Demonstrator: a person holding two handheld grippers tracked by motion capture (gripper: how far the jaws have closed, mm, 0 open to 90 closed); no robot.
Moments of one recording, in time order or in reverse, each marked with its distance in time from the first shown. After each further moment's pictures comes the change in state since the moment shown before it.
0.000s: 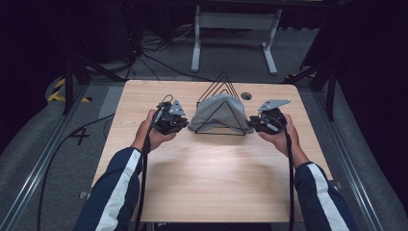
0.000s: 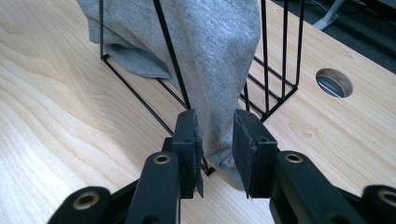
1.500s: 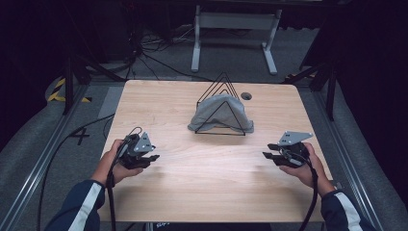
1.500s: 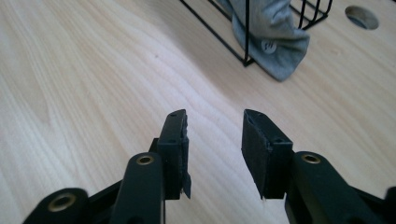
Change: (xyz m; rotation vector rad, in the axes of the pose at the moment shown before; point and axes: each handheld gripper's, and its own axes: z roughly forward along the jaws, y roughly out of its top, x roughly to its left) left arm -0.042 -0.112 -0.066 0.100 0.005 0.051; right arm 0.031 -0.089 -0.059 0.051 0.039 -0.089
